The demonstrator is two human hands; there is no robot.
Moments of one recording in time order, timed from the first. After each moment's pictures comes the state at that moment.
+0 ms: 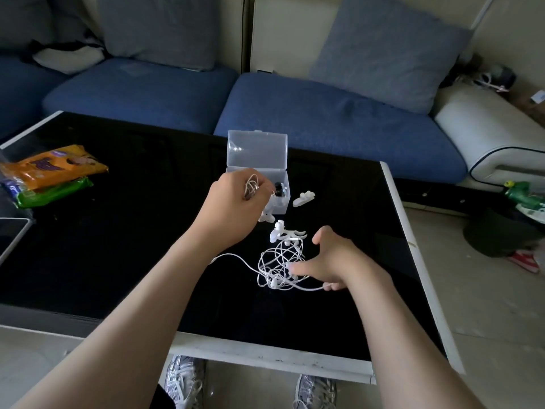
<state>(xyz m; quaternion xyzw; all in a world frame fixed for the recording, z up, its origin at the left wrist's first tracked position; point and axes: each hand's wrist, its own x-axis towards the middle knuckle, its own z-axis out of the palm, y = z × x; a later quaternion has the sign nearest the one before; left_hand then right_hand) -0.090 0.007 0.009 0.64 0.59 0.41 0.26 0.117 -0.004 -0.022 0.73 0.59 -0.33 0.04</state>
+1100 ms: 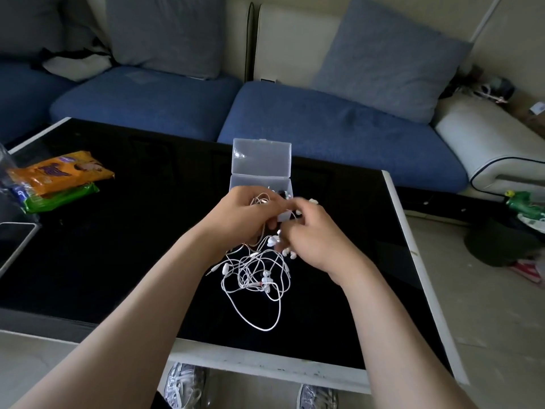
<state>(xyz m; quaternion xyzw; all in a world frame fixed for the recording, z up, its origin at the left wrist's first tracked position) -0.094 0.004 0.018 0.57 0.52 0.37 0.51 0.069 0.003 0.007 0.57 0.61 -0.47 -0.30</state>
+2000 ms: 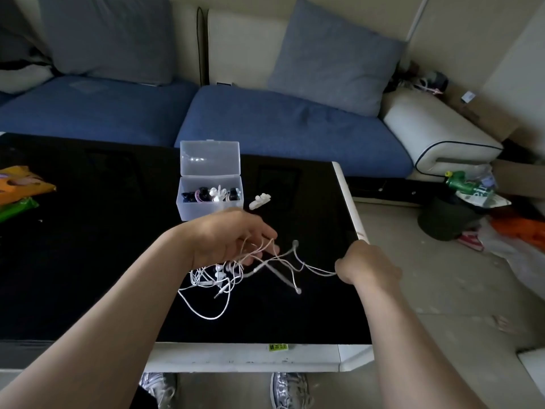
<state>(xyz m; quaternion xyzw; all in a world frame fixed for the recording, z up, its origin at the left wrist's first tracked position) -0.025 -0.010 0.023 0.51 0.49 0.17 0.69 0.222 -0.043 -0.014 0.88 0.44 -0.16 0.06</state>
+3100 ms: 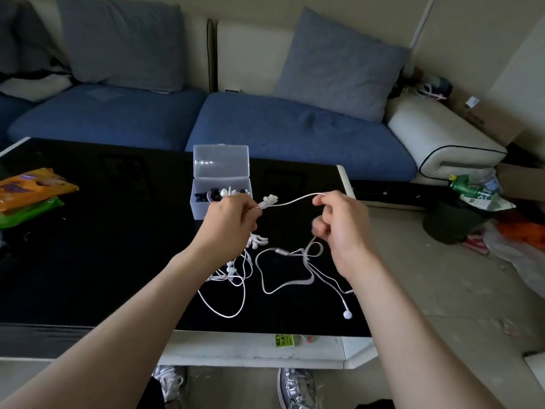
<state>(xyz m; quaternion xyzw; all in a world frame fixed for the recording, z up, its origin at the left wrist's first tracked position) -0.033 -0.026 0.009 0.70 0.58 0.33 0.24 0.170 -0.049 0.034 0.59 0.38 -0.45 -0.56</state>
